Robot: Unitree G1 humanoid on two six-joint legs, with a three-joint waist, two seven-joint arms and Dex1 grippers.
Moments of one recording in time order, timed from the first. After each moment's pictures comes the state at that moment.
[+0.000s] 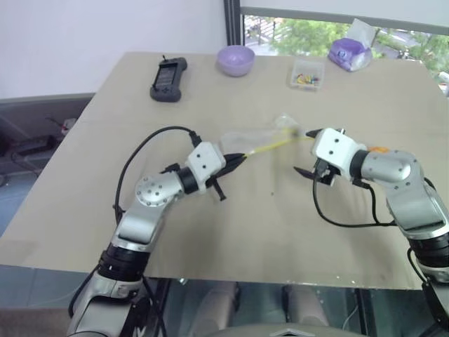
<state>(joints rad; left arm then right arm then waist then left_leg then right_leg) -0.36 0.49 -0.13 -0.12 -0.17 0.05 -0.77 -0.51 -0.70 0.19 -0.33 -0.12 0.45 0.86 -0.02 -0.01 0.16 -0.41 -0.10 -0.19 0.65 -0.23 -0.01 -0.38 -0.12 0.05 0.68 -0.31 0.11</state>
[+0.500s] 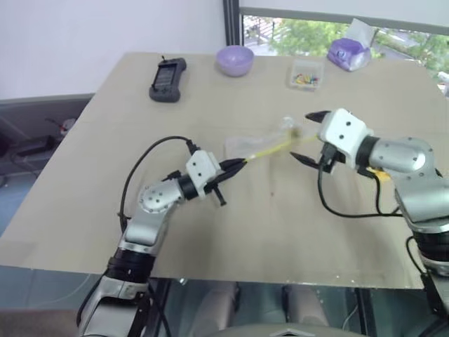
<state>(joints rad) -0.35 0.43 -0.12 0.02 -0.21 -0.11 -0.84 -0.59 -0.64 0.16 -0.36 -0.05 0.46 0.82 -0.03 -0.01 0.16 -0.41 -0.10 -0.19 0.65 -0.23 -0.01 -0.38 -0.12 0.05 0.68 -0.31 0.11</state>
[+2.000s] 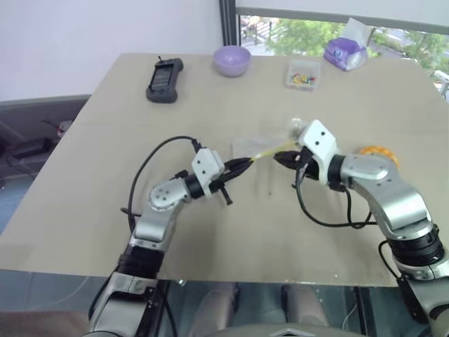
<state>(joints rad) -0.38 0.38 -0.12 0.07 -0.24 -0.12 -0.87 -0.56 -0.54 0.19 -0.42 0.19 0.83 0.77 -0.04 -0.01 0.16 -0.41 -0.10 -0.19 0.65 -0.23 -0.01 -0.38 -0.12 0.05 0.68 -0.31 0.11</state>
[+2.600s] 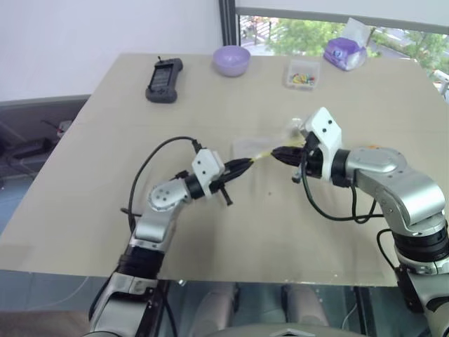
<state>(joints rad) -0.36 0.38 -0.12 0.07 -0.24 -0.12 -0.87 -0.62 -0.52 0.14 -0.46 0.34 1.00 0.68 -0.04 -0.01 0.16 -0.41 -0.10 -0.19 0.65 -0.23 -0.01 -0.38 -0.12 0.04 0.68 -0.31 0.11</state>
